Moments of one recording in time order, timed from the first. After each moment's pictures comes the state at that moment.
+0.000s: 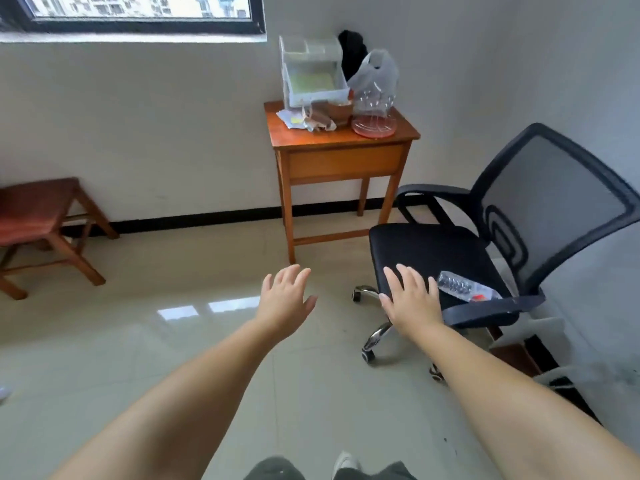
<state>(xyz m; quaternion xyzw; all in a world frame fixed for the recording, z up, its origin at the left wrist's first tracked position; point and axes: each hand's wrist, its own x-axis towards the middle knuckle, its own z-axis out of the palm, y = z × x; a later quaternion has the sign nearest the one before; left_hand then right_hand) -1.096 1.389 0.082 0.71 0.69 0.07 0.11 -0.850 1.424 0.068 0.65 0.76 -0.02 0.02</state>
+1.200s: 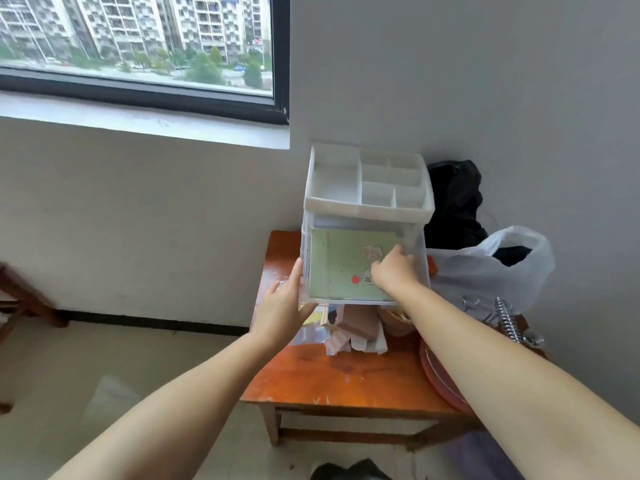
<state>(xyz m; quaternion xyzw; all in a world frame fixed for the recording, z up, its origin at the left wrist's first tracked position) -1.249 2.154 0.093 0.57 0.76 0.29 0.12 -1.090 2.277 0.159 0.72 0.65 -0.24 -0.06</state>
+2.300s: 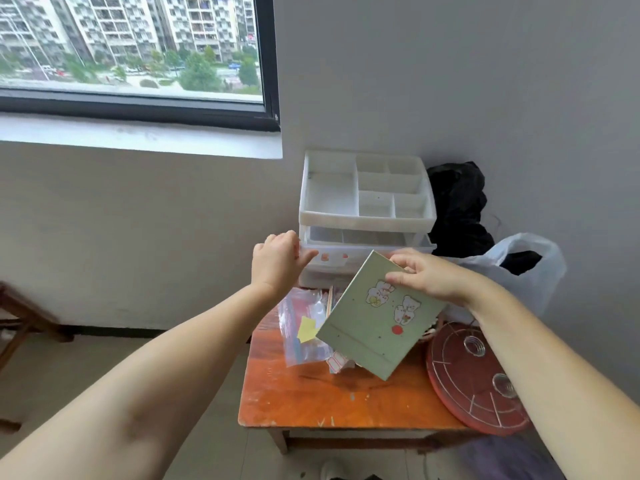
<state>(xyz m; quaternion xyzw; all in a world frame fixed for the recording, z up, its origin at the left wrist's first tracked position) -1.284 2.234 0.151 0.57 0.77 0.27 0.03 -1.028 2.298 0.204 0.41 0.81 -0.42 -0.01</state>
